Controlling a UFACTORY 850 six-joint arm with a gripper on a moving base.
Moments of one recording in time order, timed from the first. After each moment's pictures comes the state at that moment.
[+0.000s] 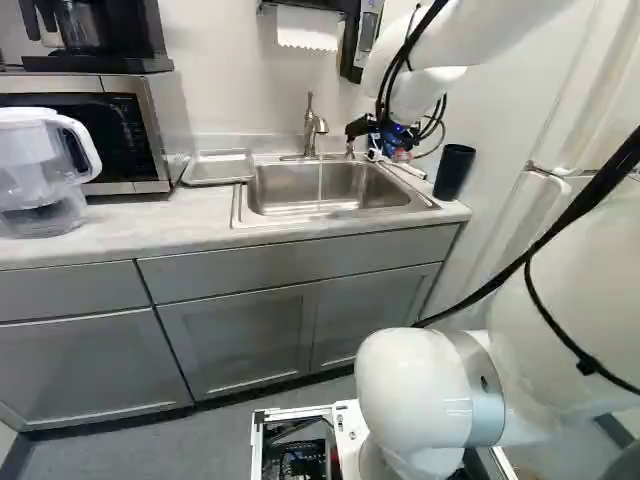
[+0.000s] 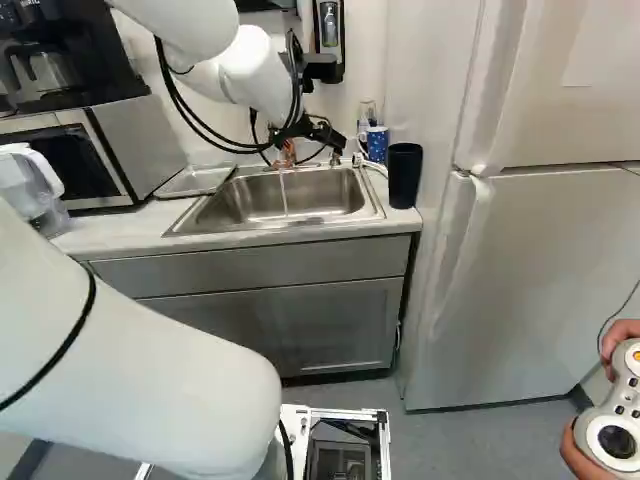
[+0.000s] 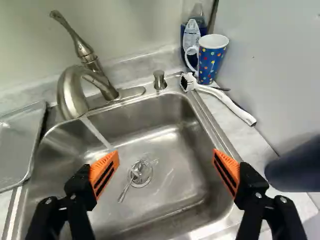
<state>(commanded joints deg) -8.8 14.4 -48.1 5.0 -9.0 0.0</state>
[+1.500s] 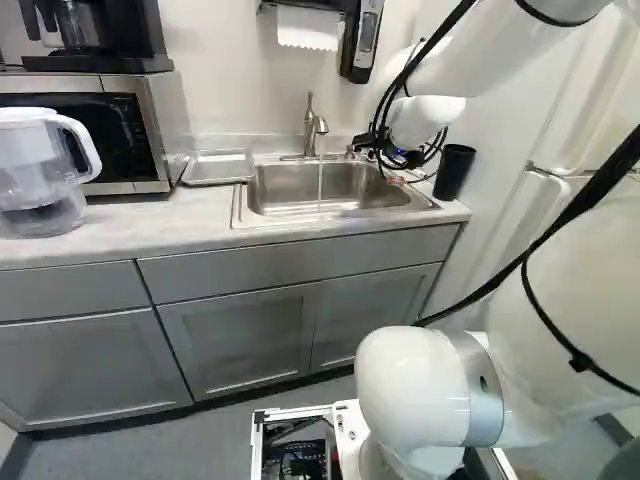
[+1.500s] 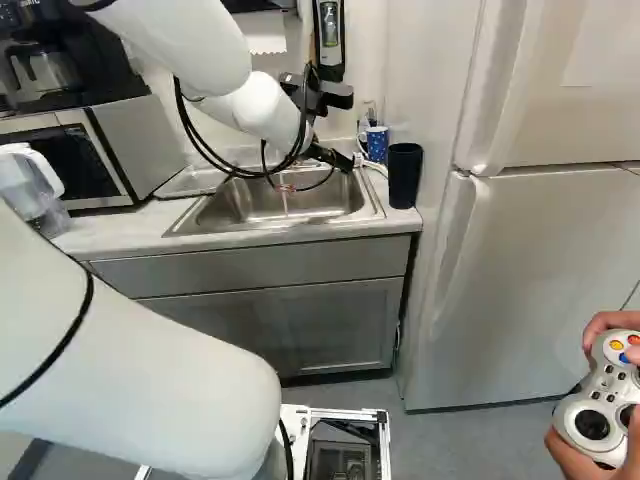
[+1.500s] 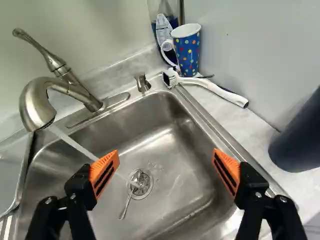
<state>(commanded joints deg) -10.0 14.5 -40.2 15.8 2.9 0.0</state>
